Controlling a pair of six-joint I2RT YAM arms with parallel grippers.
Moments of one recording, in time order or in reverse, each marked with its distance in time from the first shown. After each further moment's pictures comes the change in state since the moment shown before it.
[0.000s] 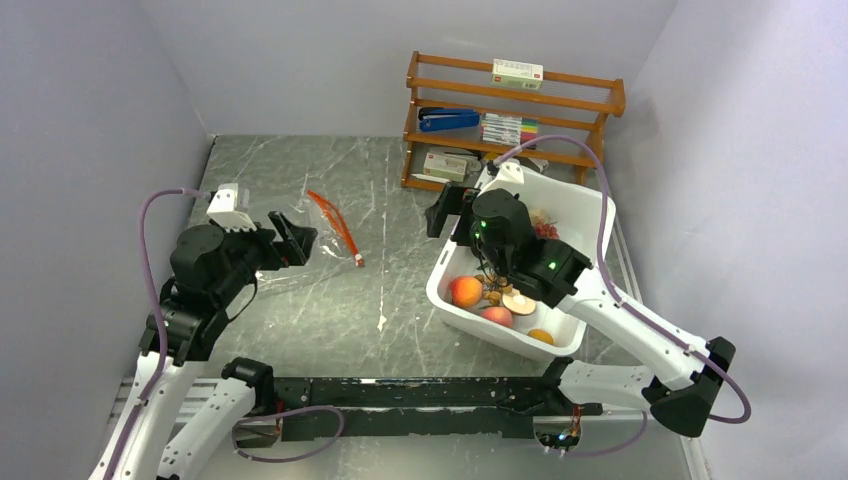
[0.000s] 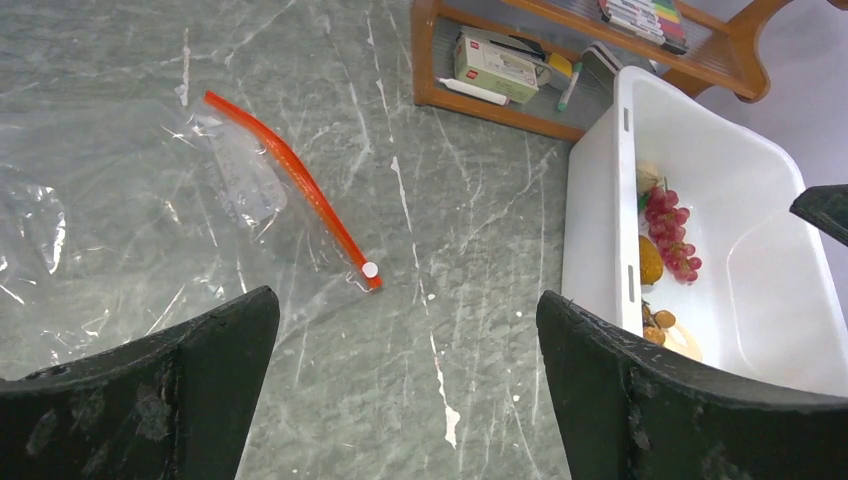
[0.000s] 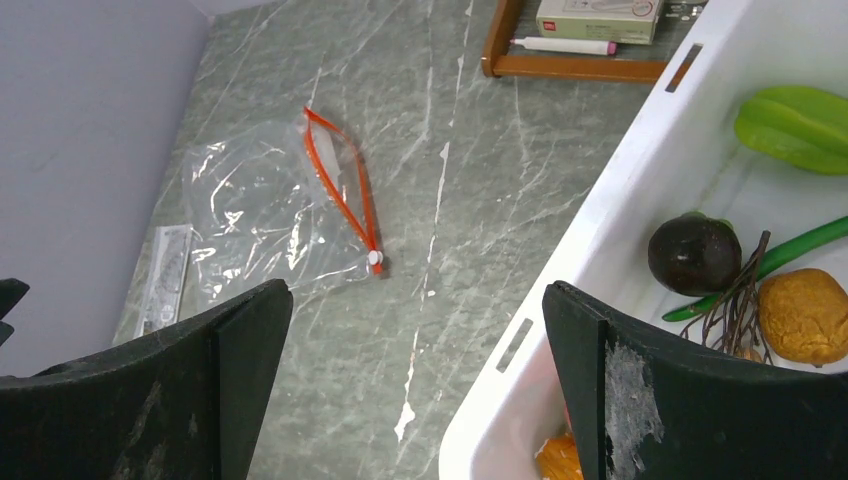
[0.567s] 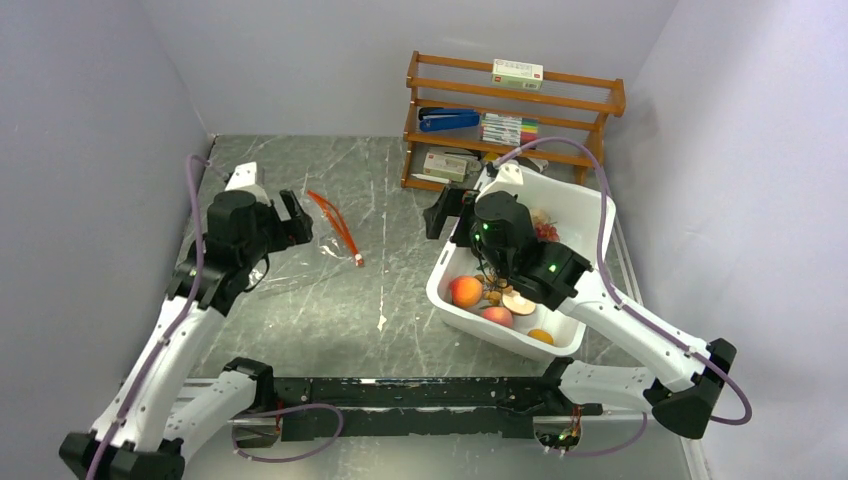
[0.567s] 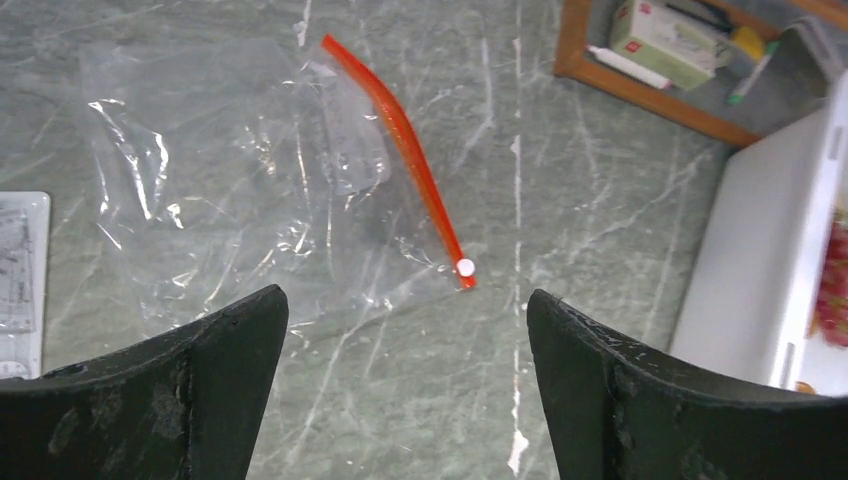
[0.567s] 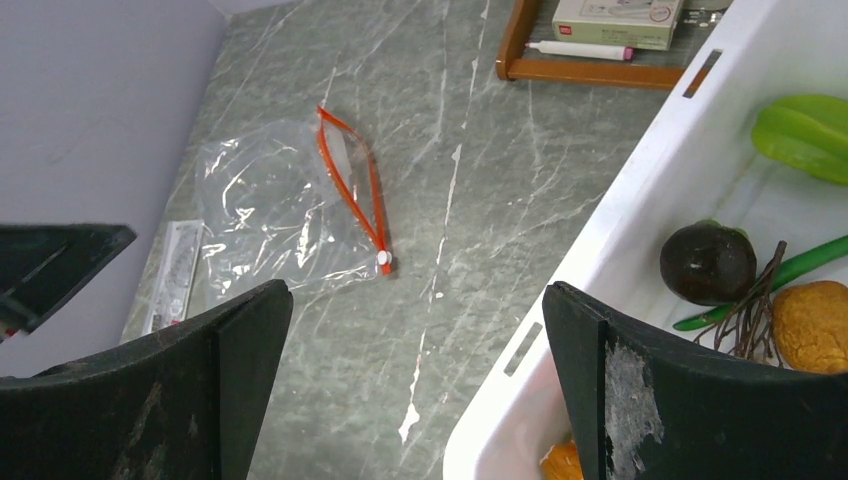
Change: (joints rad) left arm 0.001 0.230 0.052 -0.025 -0.199 0.002; right arm 0.001 -0.015 -0.027 0.043 -0.016 -0.017
